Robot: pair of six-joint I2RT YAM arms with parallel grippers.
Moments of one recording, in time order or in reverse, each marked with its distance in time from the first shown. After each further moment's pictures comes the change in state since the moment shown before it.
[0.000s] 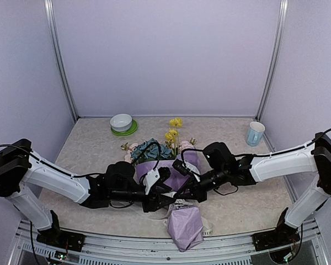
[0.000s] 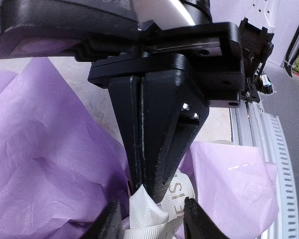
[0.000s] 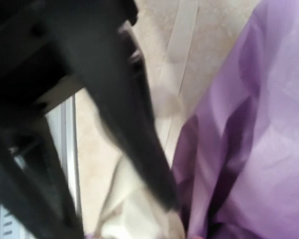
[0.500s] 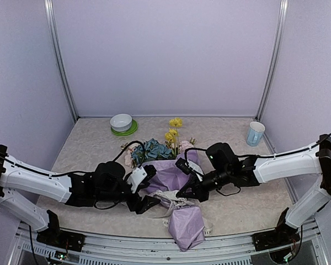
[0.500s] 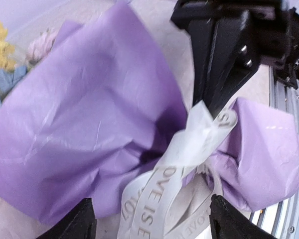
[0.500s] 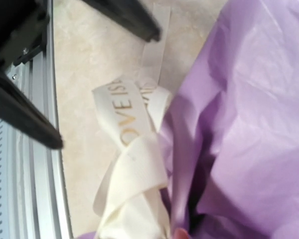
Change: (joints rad) left arm 0.001 -0.239 -0.050 -0.322 -0.222 -0.033; right arm 0.000 -0.050 -0.027 -0.004 0.079 0.042
